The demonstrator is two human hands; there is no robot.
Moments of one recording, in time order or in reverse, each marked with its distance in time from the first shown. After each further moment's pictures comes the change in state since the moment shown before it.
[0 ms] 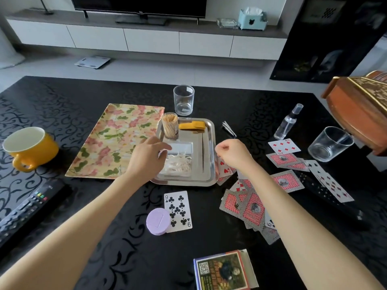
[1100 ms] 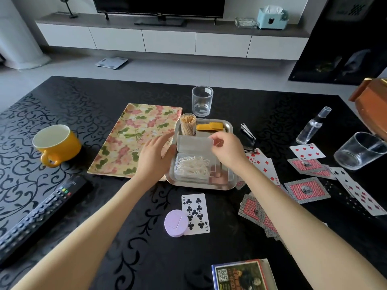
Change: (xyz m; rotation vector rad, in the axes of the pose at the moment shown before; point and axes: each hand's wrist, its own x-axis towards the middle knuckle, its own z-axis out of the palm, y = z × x) left_hand -0.011 -0.017 -0.009 -0.167 0.125 -0.109; right_hand 0.020 -0.039 0.039 0.097 0.109 -0.229
